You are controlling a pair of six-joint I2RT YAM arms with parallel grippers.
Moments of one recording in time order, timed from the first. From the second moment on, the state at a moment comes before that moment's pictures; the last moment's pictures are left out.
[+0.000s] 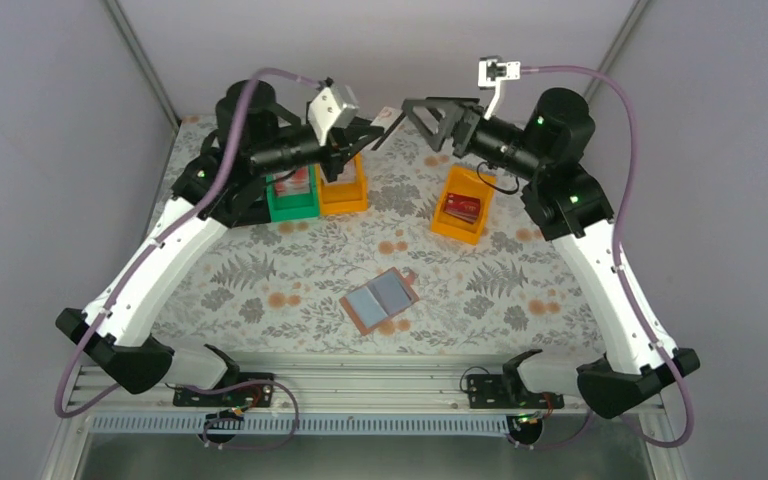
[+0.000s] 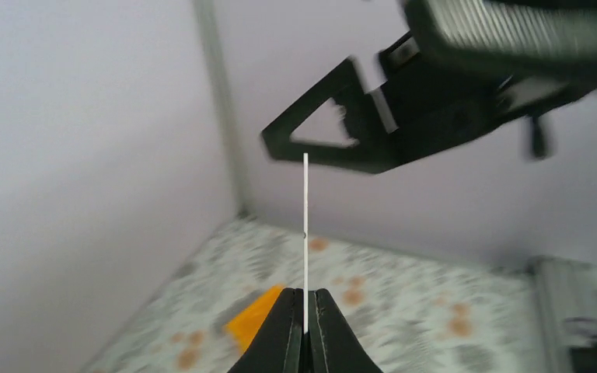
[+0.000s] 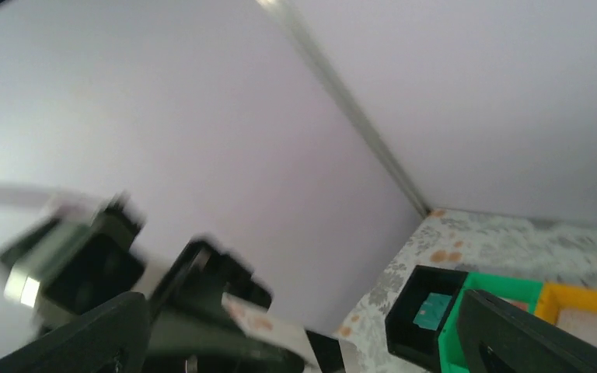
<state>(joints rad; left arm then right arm) -0.63 1.38 1.69 -0.45 0.44 0.21 0.46 1.28 1.63 -0.31 -0.49 0.75</state>
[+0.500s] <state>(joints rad) -0.59 1.37 1.75 -0.31 1.03 -0.13 0.46 1.26 1.66 -0.28 -1.04 0.32</state>
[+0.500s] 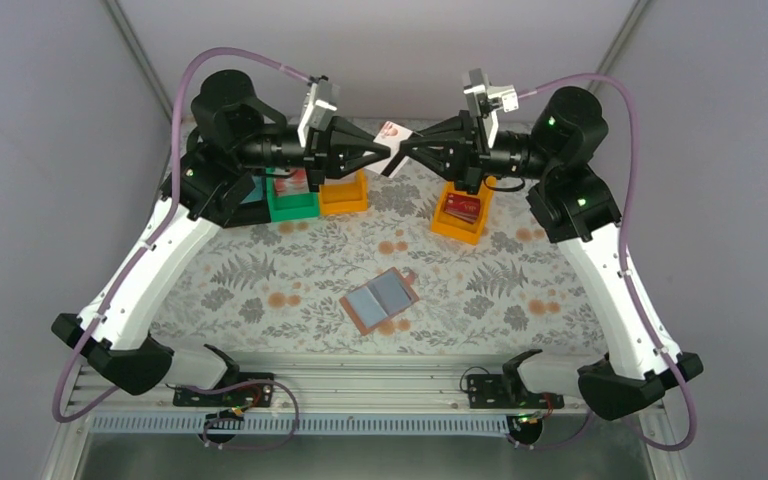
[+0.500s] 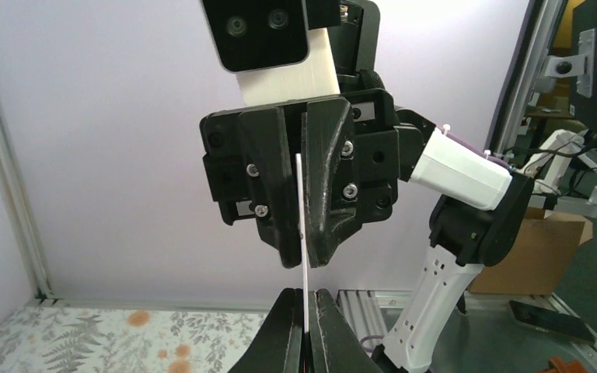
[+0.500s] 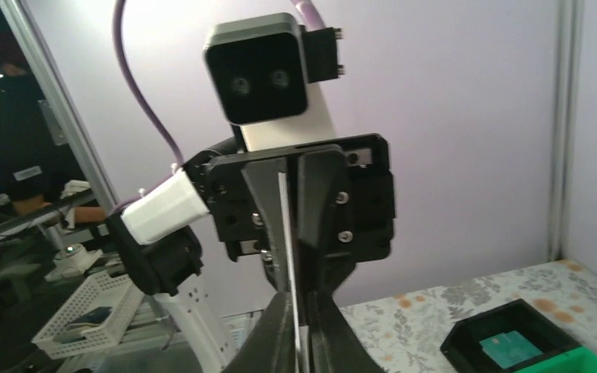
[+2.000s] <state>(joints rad) -0.53 1.68 1.52 -0.48 0.01 0.90 0.28 1.30 1.49 -0.63 -0.51 0.17</state>
